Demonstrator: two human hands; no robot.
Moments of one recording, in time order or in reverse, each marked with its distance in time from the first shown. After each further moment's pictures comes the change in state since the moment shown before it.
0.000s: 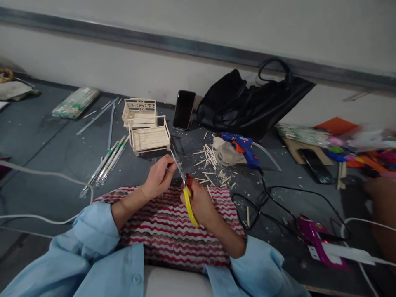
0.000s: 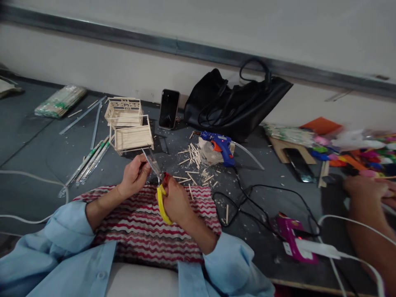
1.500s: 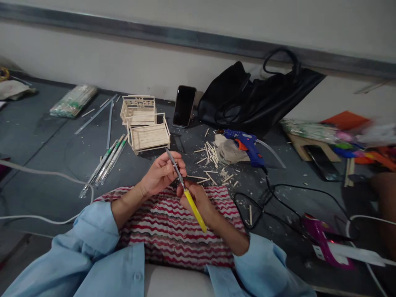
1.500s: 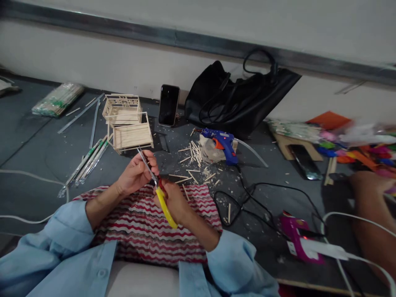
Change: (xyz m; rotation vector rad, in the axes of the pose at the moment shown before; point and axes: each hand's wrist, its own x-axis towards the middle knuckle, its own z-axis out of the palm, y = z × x) left_hand 0.006 0.001 0.006 -1.219 -0.122 -0.547; right_hand 0.004 0.002 0.007 0.336 -0.184 -0.069
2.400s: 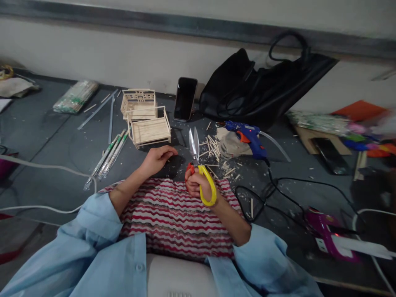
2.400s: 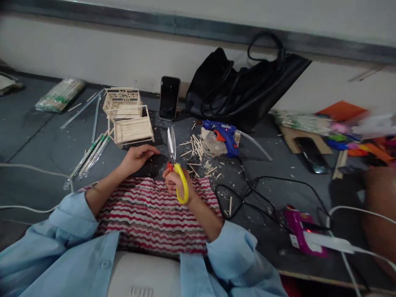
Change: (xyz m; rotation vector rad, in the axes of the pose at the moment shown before) left_hand 0.018 0.014 -0.046 1.332 0.076 0.157; right_hand 0.014 0.003 -0.012 0.846 0.015 0.408
